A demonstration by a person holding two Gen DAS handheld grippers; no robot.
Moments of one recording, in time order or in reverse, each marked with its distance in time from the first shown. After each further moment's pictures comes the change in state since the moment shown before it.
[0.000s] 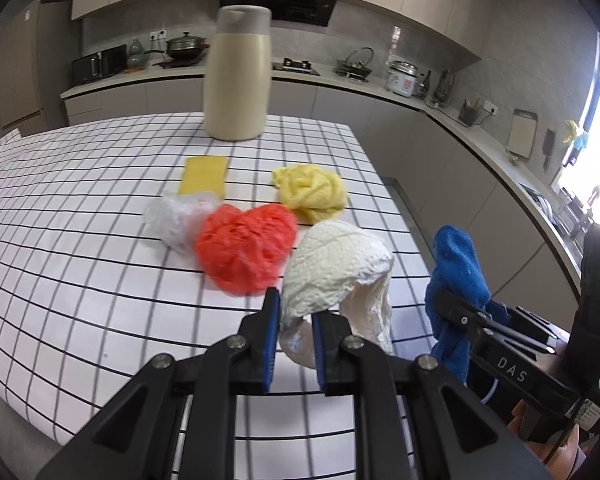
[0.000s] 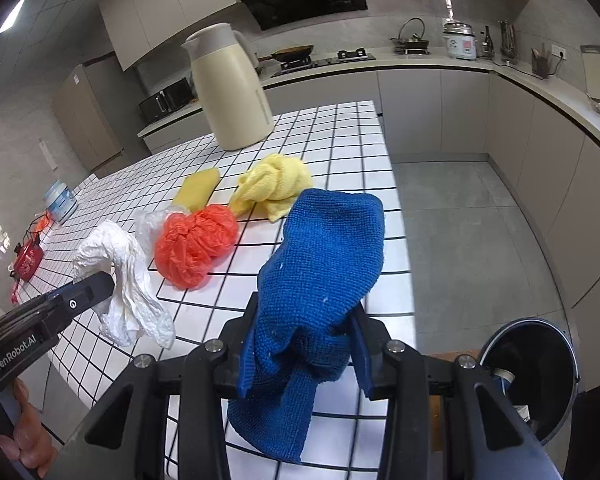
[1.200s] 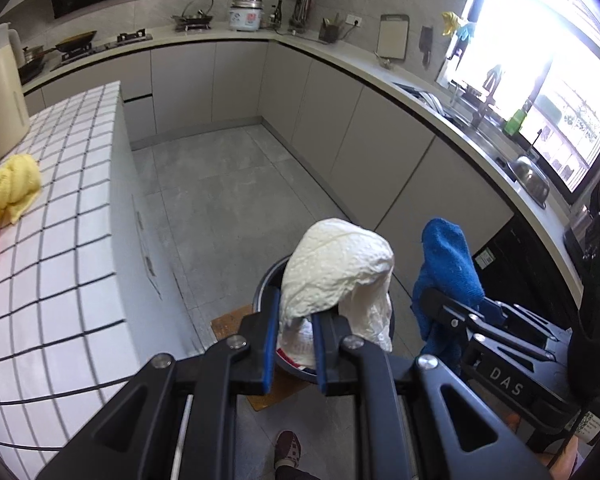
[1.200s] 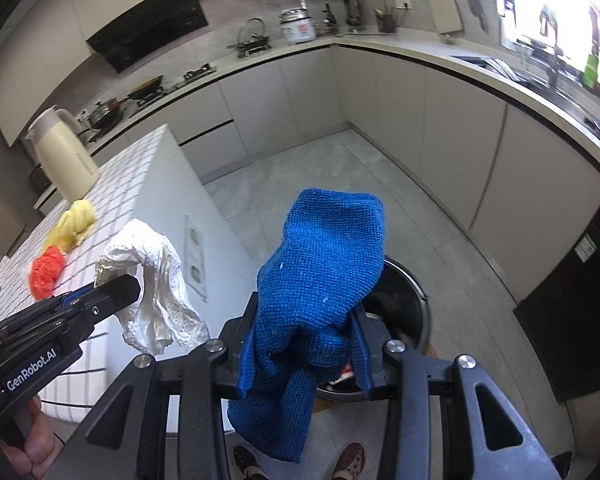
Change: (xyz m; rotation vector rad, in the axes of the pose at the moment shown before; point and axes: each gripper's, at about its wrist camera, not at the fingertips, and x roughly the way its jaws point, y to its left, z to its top) left arm 0.069 -0.255 -0.051 0.306 0.201 -0.327; right arm -0.127 -0.230 -0.089 0.333 -0.019 -0.339
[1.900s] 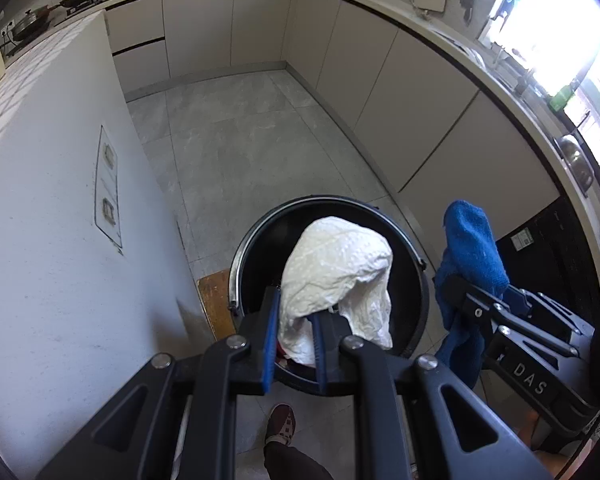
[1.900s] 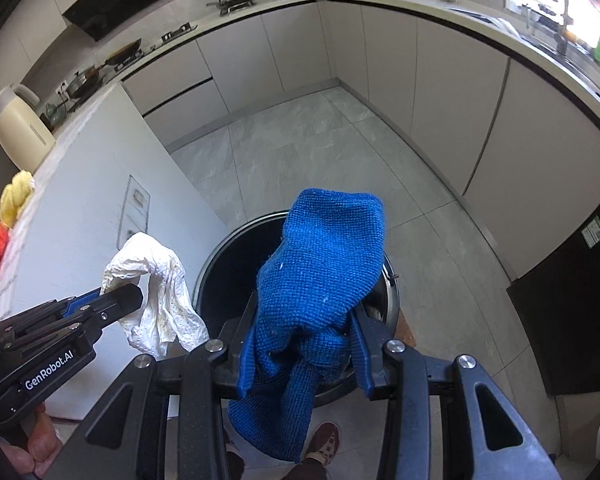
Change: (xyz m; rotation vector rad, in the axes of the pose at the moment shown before) left arm 0.103 -0.025 -0.021 -0.073 0.181 0.098; right arm 0.102 -0.080 -0.004 -0.024 0.162 -0.017
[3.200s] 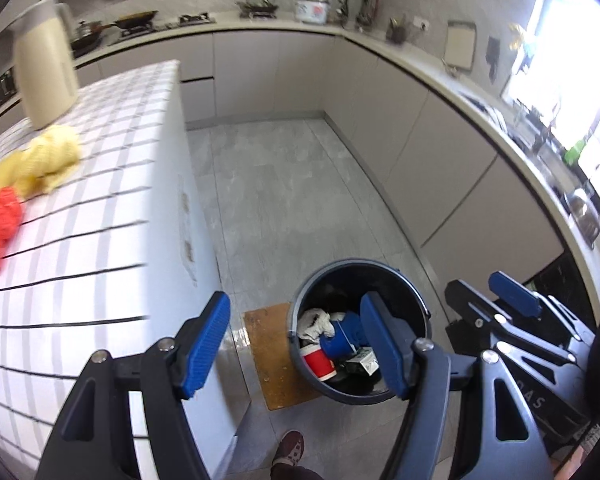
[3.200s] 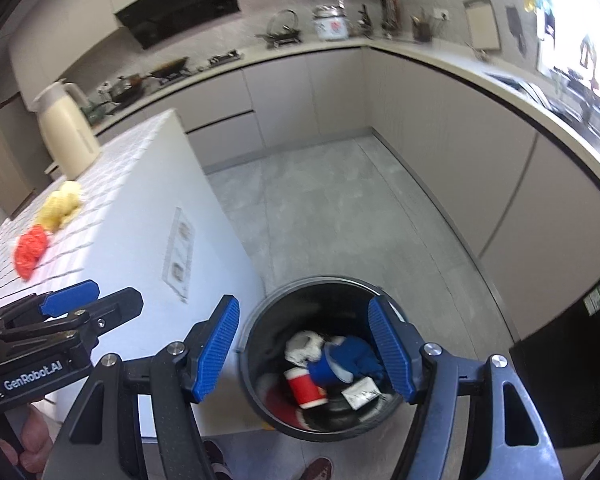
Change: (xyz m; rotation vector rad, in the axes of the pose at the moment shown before) left arm -0.116 0.043 0.014 -0.109 -0.184 0.086; right arm -0.070 0.064 0.034 -0.139 -0.168 0.066
